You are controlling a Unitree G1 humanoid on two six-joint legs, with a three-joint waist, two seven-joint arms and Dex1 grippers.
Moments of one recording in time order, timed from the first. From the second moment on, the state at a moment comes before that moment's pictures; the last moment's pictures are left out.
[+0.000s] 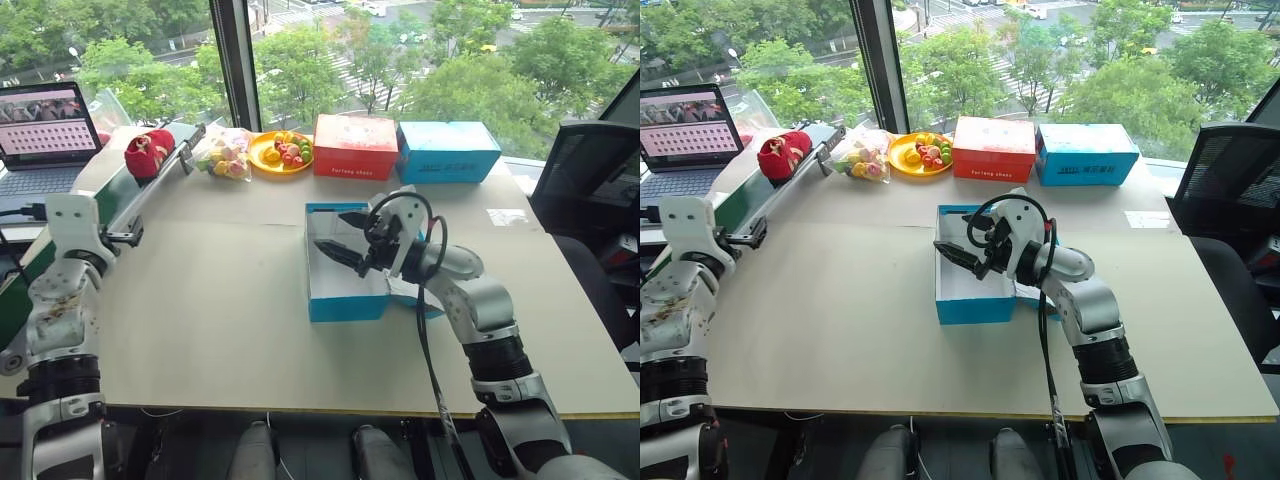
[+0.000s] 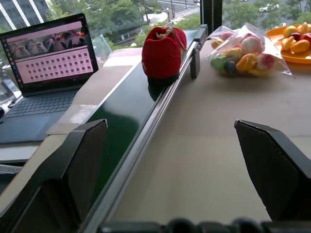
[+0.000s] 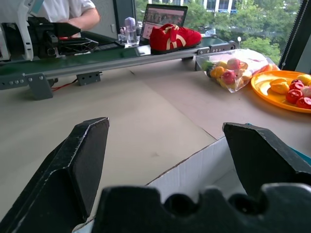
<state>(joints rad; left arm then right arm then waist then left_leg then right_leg) -0.48 0.67 0.43 0.41 -0.20 0.25 -0.26 -0.62 -0.31 0.10 -0.01 0.36 0.42 0.76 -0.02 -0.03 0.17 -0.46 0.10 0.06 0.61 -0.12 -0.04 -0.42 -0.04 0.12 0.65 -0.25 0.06</state>
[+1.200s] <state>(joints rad) -0.63 0.80 0.45 1.18 -0.22 -0.16 -0.45 -0.61 -0.40 0.11 -0.19 0.46 0.63 0.83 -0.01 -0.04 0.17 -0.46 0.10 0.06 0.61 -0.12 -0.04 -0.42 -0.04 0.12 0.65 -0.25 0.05</state>
